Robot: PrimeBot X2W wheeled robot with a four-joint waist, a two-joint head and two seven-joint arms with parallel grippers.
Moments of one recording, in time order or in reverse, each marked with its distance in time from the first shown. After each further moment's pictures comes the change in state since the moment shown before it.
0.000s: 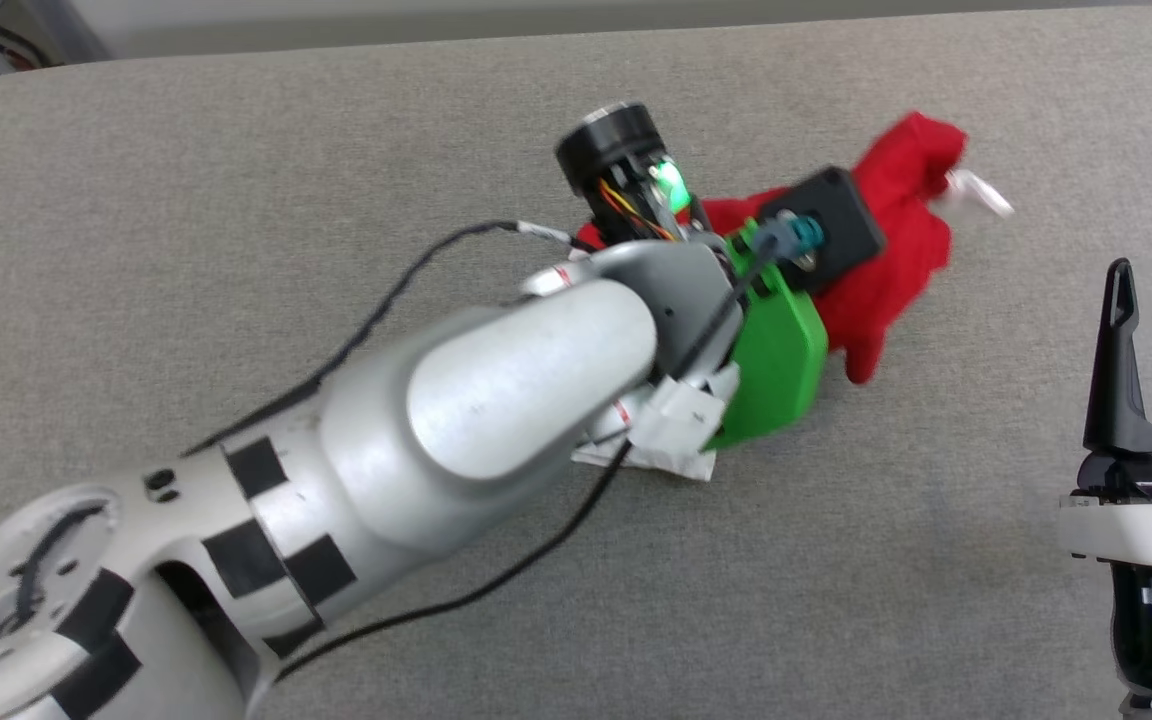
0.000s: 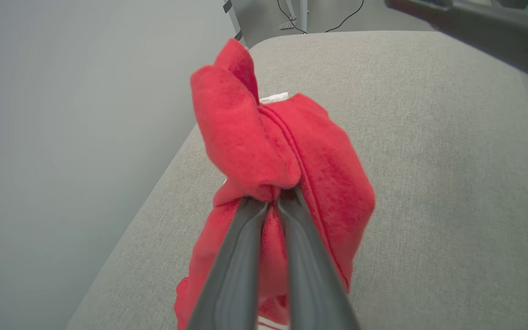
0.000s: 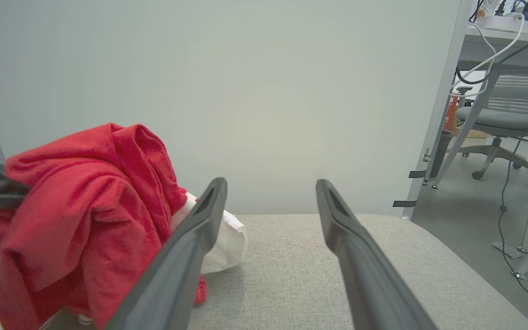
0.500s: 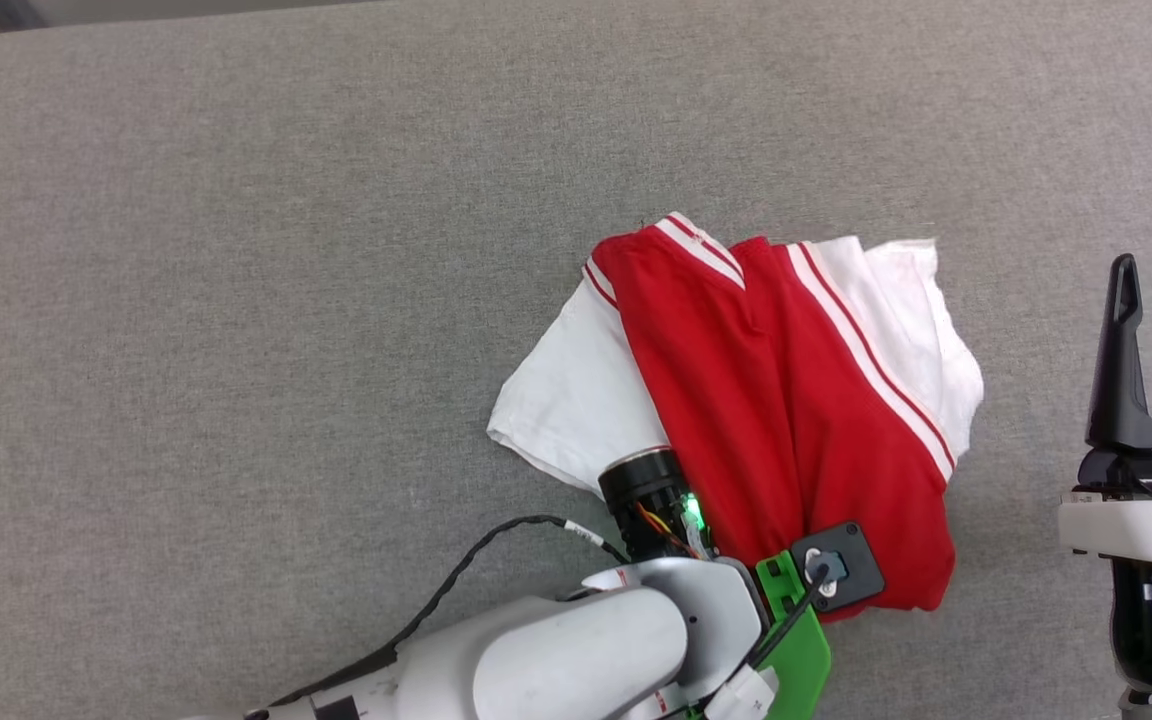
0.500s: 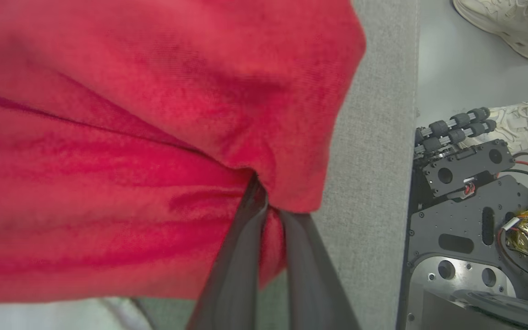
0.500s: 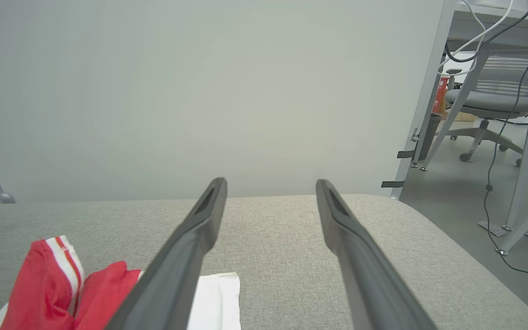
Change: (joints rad) left arm 0.459 -0.068 -0.021 -0.083 0.190 0.000 0.246; right arm -0.005 0.002 -0.004 0.001 0.021 0.000 0.000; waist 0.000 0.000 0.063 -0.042
